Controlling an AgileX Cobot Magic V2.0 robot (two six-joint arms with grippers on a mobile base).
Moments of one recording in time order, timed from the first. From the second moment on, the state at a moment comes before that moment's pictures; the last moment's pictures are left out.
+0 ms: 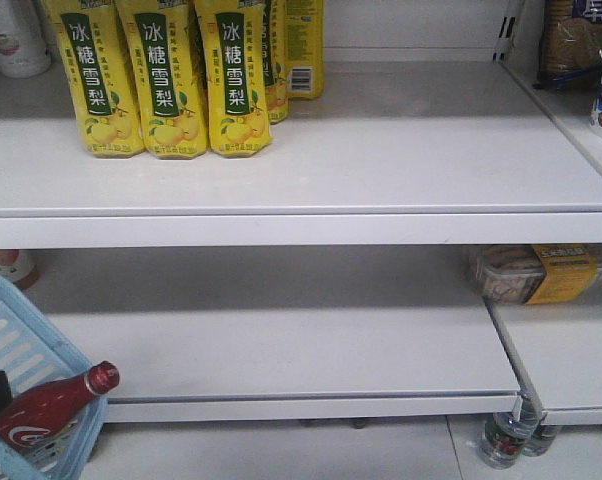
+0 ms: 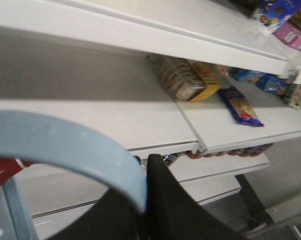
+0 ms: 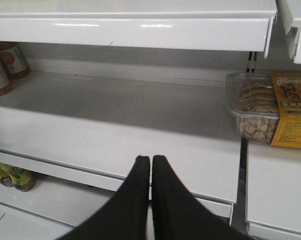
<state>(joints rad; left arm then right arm) -0.36 0.44 -0.57 -0.45 0.67 -0.17 0.85 0.16 -0.42 -0.64 0.82 0.74</state>
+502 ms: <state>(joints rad) -0.36 0.21 -0.14 -0.23 0.20 -0.28 0.85 0.16 -0.42 -0.64 0.82 0.74</state>
